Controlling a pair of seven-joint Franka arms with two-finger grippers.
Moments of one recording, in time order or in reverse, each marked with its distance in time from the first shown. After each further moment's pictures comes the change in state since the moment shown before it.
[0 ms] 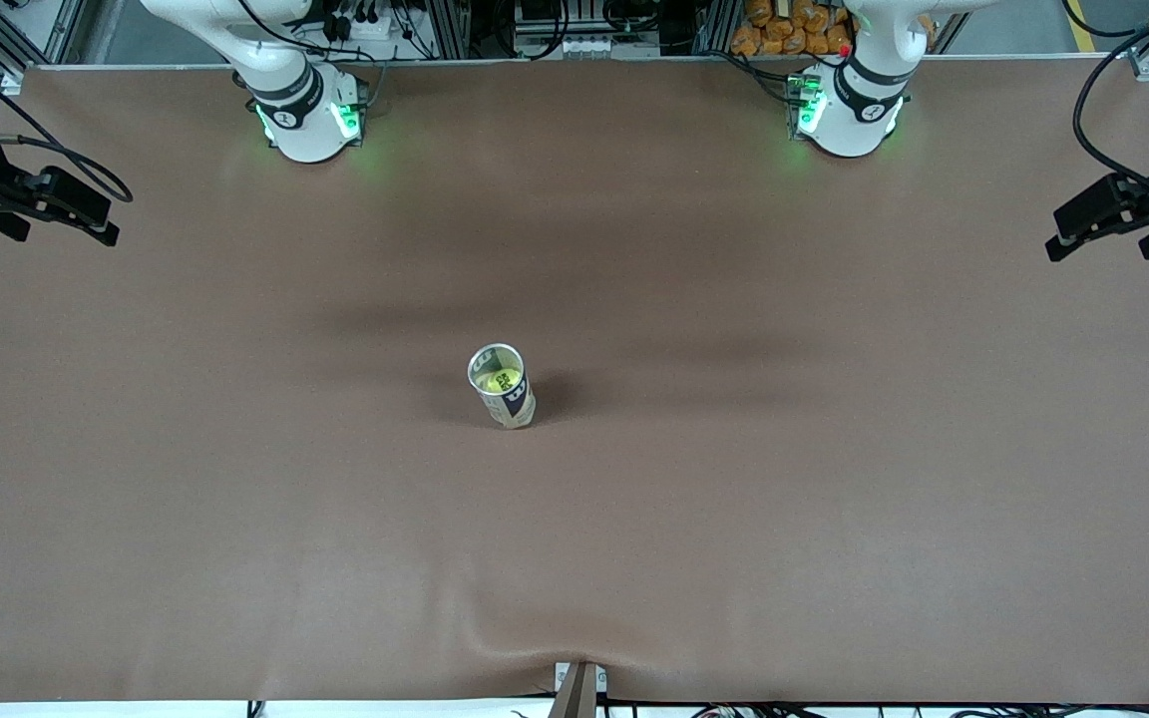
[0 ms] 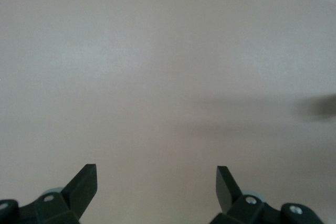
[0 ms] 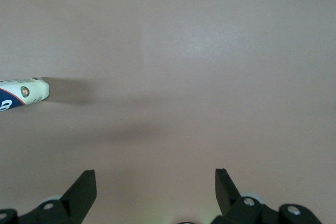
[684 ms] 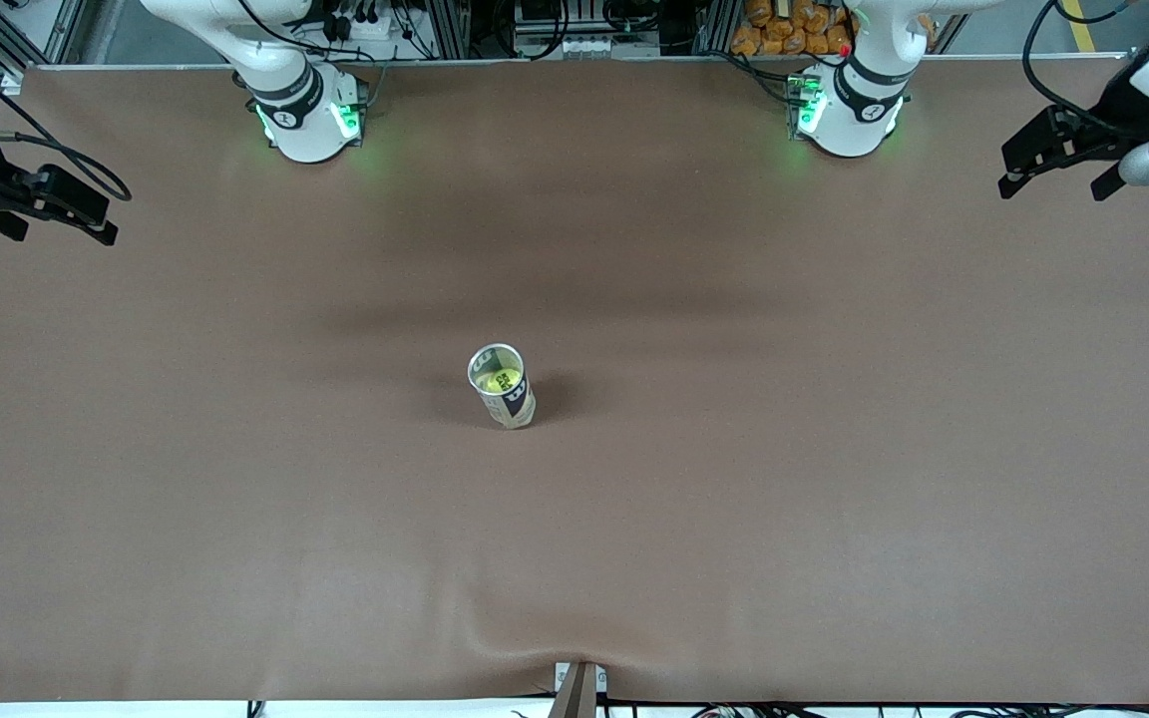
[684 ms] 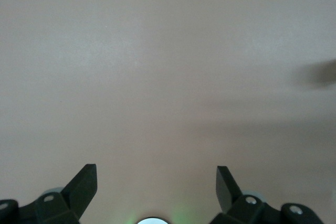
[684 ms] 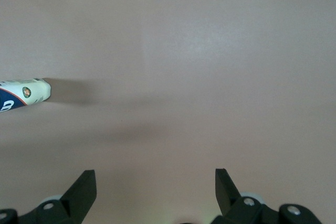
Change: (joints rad) left arm -0.032 -0.174 -0.036 -0.188 -0.001 -0.002 0.000; right arm 0.000 0.000 0.001 0.004 0.001 0.000 -0.001
